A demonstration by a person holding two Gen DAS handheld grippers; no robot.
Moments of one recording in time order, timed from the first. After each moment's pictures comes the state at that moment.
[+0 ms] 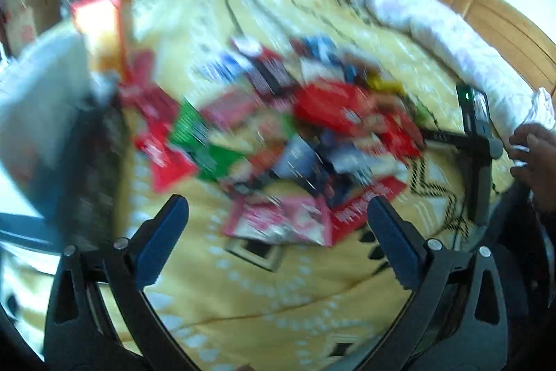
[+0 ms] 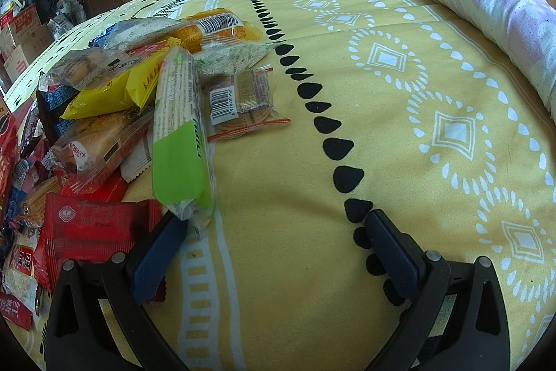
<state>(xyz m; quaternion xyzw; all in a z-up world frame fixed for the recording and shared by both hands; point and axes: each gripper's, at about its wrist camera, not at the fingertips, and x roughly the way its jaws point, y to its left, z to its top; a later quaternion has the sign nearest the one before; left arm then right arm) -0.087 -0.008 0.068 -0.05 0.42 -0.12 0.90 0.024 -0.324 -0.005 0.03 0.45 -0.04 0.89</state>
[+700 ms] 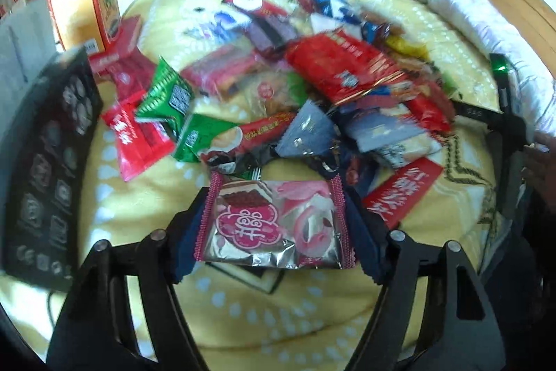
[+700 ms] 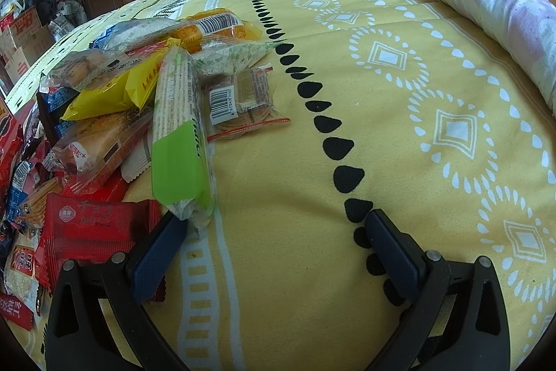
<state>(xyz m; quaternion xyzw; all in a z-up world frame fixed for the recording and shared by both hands) -0.067 -0.021 0.039 -0.02 0.45 -0.10 0.89 0.023 -0.324 -0.004 0.03 0.45 -0.04 0.89</state>
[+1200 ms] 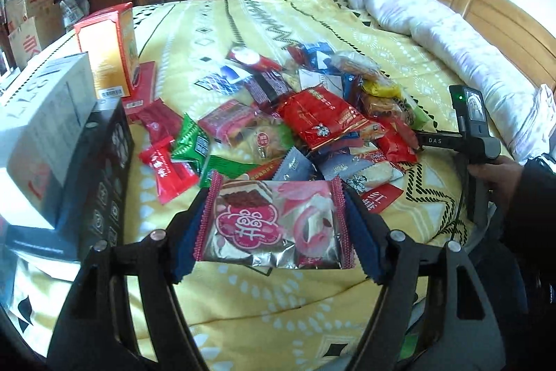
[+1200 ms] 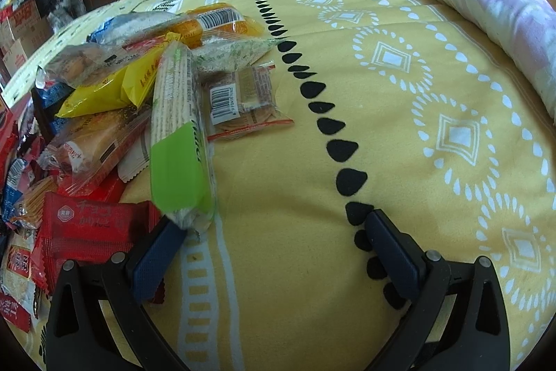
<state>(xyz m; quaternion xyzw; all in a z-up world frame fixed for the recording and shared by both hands) -0.093 -0.012 0.090 -0.02 0.39 -0.10 0.92 0.030 -0.320 -0.005 0.01 0.47 -0.04 0.88</state>
